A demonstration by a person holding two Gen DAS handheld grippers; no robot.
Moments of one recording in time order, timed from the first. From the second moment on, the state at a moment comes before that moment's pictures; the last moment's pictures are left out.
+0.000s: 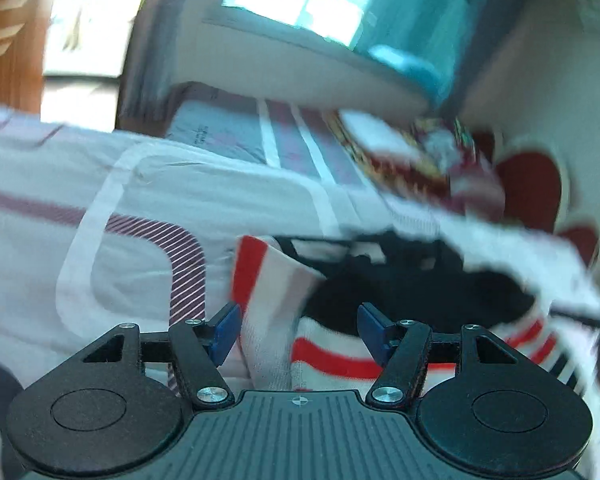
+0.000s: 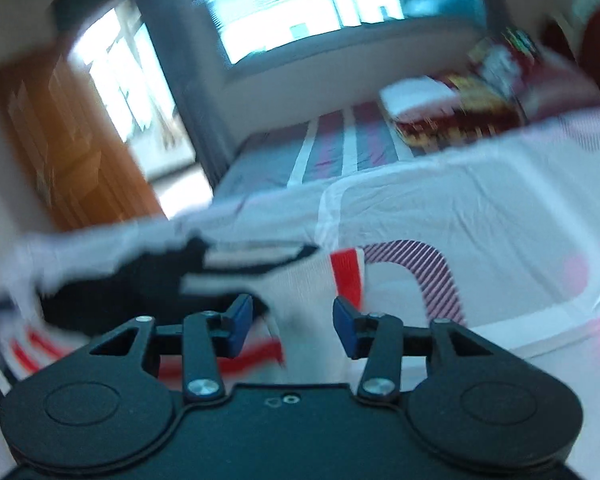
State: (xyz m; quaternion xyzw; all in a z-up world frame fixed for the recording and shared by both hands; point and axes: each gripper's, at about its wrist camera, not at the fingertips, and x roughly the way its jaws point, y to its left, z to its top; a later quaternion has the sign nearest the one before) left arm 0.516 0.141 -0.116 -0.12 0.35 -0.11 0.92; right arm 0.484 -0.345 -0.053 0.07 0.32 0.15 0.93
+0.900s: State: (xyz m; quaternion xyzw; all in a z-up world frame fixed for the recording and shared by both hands) left arm 0.540 0.100 -0.110 -0.08 0.27 -0.07 0.96; right arm 0.517 -0.274 -0.052 -0.07 0.25 0.16 0.95
